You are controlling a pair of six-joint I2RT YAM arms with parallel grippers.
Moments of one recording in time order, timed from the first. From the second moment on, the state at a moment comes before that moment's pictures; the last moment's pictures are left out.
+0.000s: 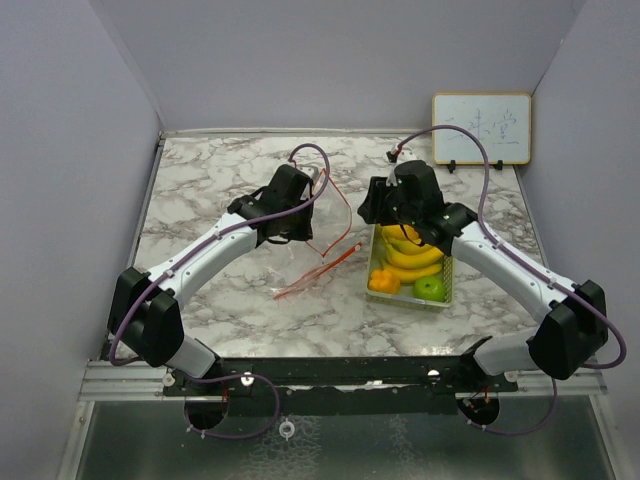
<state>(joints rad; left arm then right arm) -0.61 1.49 1.24 -0.61 0.03 -0.40 0.59 1.36 1.14 -0.34 0.06 0.42</state>
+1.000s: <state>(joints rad) -0.61 1.55 1.24 -0.53 0.15 -0.42 0.33 1.71 1.35 -0.64 0.46 0.27</state>
